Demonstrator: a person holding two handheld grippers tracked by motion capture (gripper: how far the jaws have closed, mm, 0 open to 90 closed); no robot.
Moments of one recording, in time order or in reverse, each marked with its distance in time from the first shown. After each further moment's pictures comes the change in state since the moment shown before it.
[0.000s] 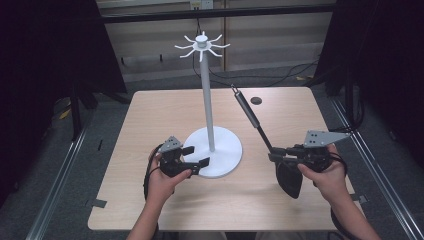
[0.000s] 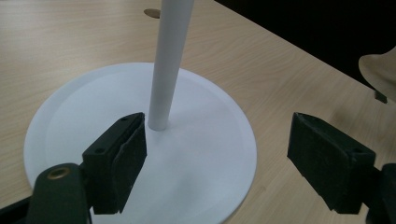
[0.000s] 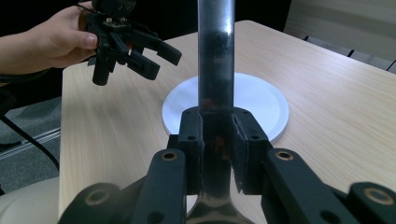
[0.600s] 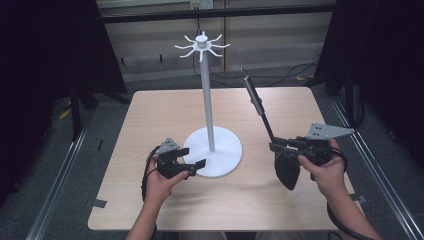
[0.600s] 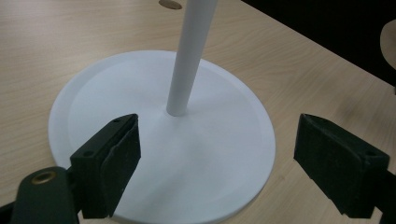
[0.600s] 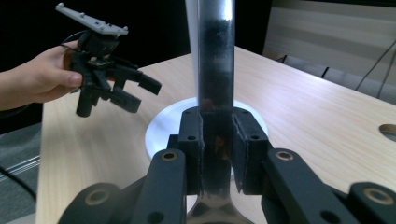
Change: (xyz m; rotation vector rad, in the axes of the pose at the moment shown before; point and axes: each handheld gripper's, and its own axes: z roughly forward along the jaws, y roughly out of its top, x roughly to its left) left arm 0.009 -0.009 -0.002 0.014 0.030 -0.014; right arm -0.007 0.012 -0.001 -0.090 -0.068 0.020
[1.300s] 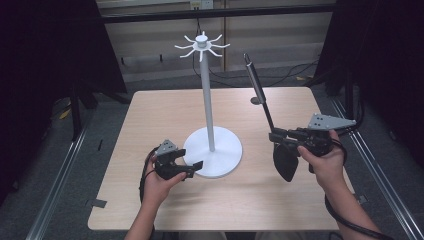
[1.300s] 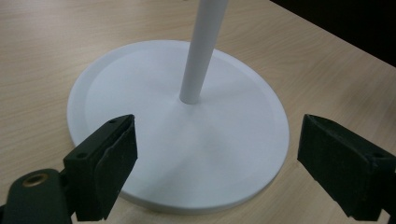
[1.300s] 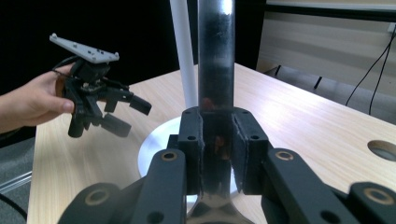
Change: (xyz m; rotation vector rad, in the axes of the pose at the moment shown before) left arm 0.005 -0.006 -0.004 0.028 0.035 0.015; right arm -0.009 0.018 0.003 -0.041 -0.018 0.013
